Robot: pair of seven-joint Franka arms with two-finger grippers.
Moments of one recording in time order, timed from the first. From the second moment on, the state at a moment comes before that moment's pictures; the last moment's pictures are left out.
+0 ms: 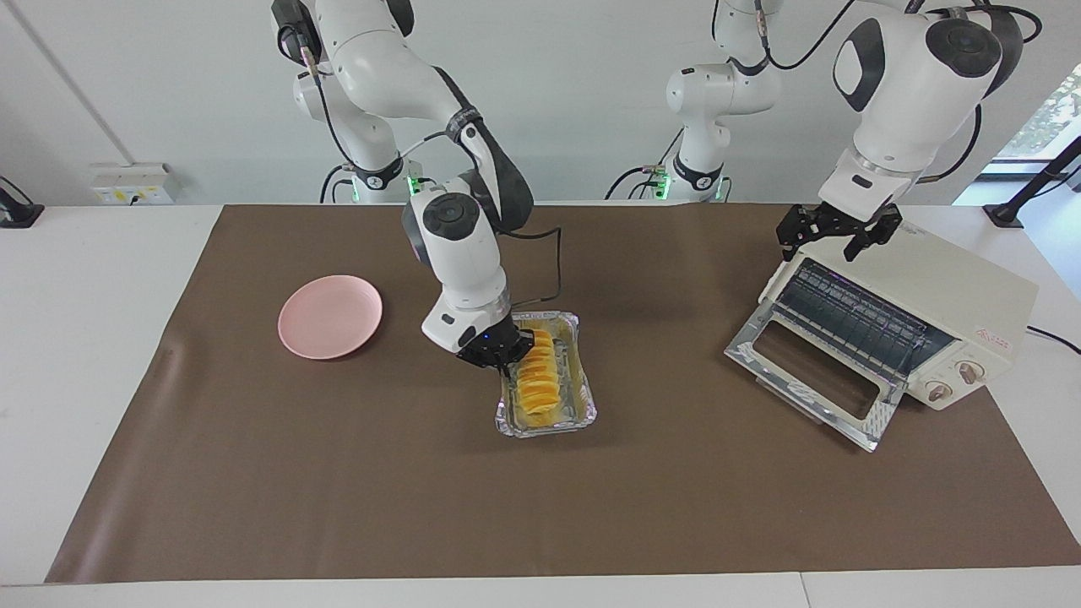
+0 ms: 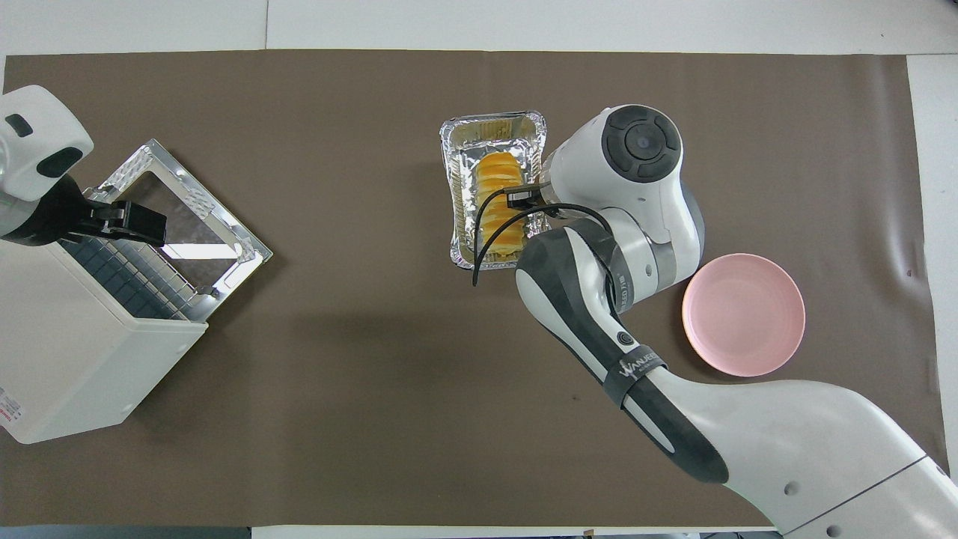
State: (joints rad) left arm -0.01 0.00 -0.11 -1.69 0.04 1.65 0.00; right arm 0.37 0.48 0.09 -1.61 0.05 2.23 0.37
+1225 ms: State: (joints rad) left arm -0.01 0.00 -0.11 -1.69 0.04 1.63 -0.01; right arm 0.42 0.57 0.09 -1.59 0.01 2.33 0.42
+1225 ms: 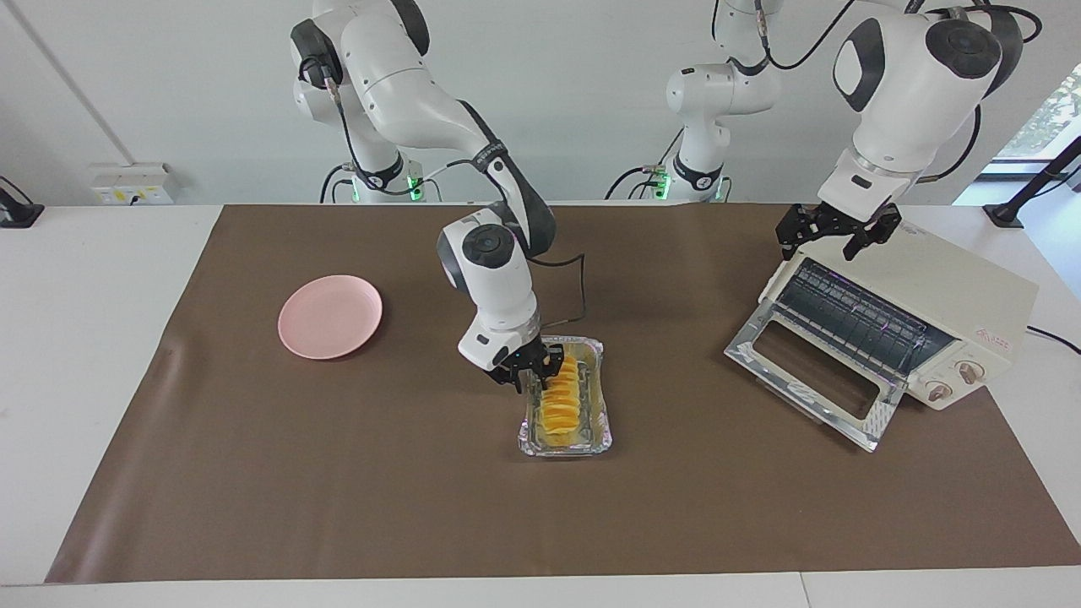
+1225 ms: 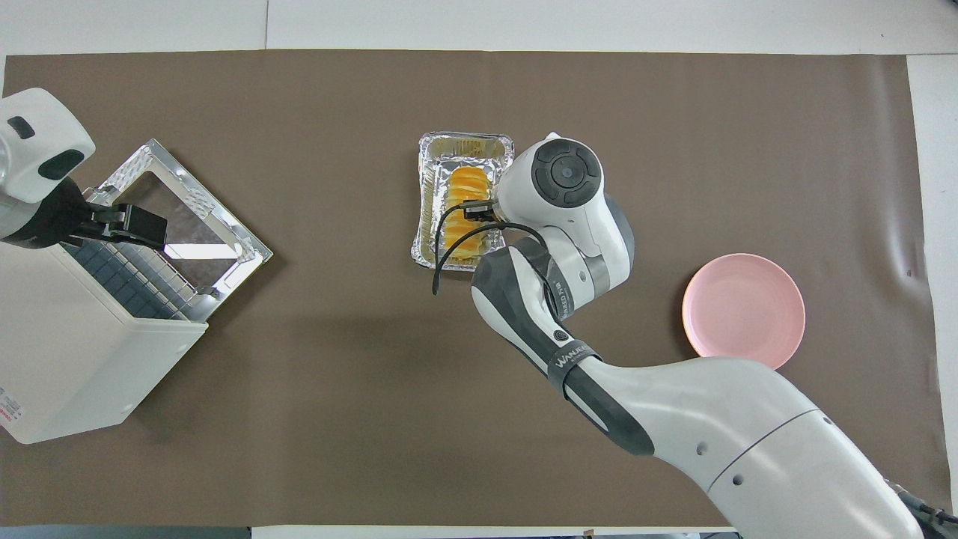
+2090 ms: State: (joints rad) left arm -0.19 0.23 -0.13 -1.46 -0.03 1.66 -0.28; right arm 0.10 0.22 0.07 -1.55 0.01 1.79 0.19
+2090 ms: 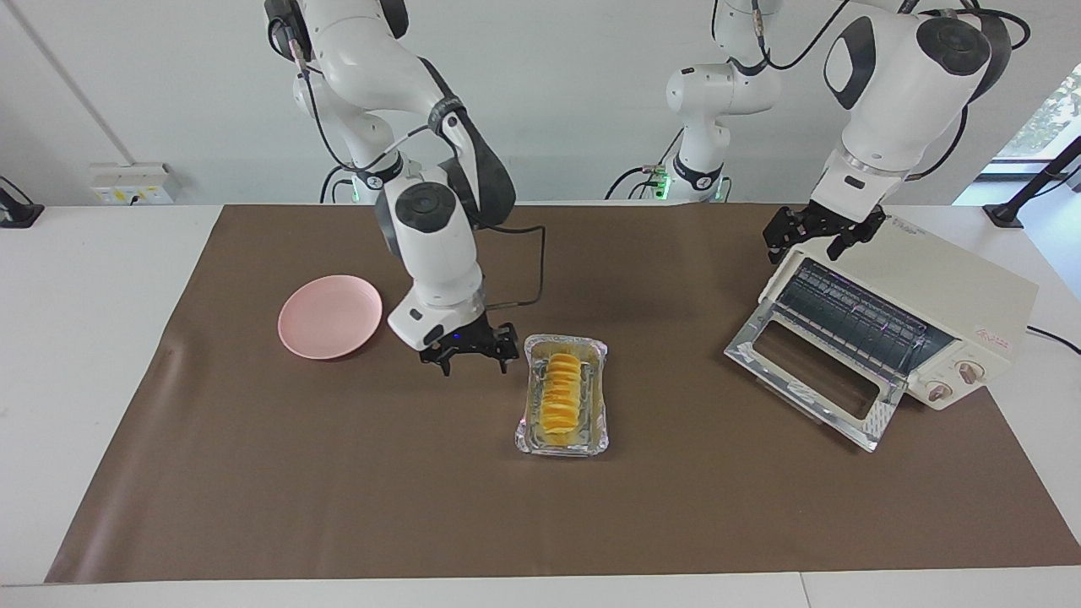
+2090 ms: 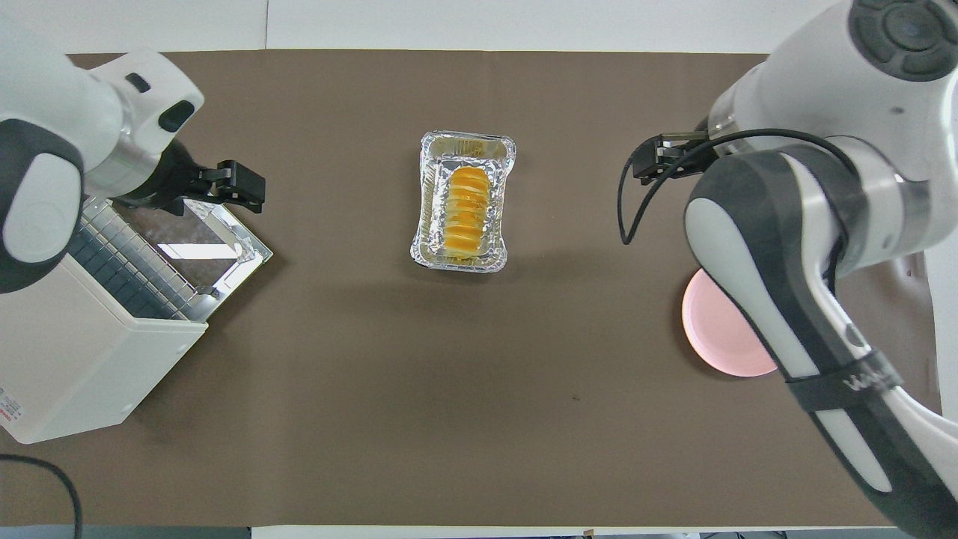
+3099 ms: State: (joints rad) left arm -0.68 0.77 0.02 -1.03 -0.03 1.89 -0.58; right arm -0.07 0.01 0.07 -1.64 0.01 1.58 0.04
